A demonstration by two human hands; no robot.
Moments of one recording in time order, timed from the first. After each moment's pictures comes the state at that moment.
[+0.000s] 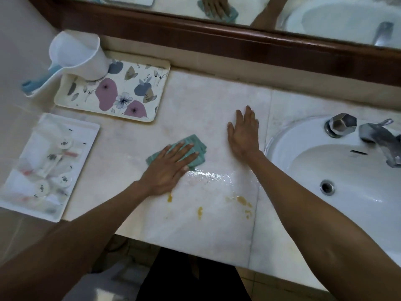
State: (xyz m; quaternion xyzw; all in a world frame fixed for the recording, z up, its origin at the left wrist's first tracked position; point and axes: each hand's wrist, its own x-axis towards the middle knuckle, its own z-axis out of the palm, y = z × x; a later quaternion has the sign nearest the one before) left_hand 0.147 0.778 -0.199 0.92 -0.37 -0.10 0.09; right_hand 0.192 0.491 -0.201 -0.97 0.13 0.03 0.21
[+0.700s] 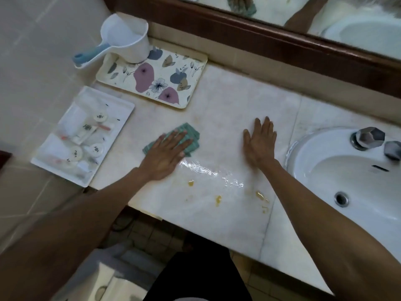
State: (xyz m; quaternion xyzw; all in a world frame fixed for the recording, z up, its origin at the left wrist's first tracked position) left_hand 0.132 0.857 -0.202 0.96 -0.27 -0.08 0.06; right_hand 0.158 0.529 -0.194 -0.97 0.14 0.07 0.19
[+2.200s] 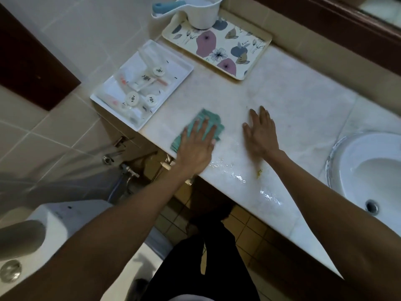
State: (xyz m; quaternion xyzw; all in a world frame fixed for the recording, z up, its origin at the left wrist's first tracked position) left_hand 0.015 0.871 -0.205 0.99 -0.05 -0.06 0.12; right_hand 0.107 0.654 -0.197 -0.98 -0.07 0.08 0.17
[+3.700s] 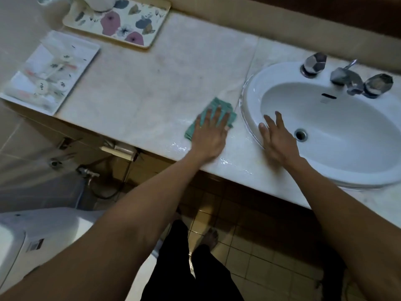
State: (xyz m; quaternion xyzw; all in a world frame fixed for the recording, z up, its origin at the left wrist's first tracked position) left_hand -0.058 0.594 -0.200 0.97 -0.17 -0.10 0.14; right_hand -0.090 0.365 -0.183 -0.97 0.09 0.08 0.20
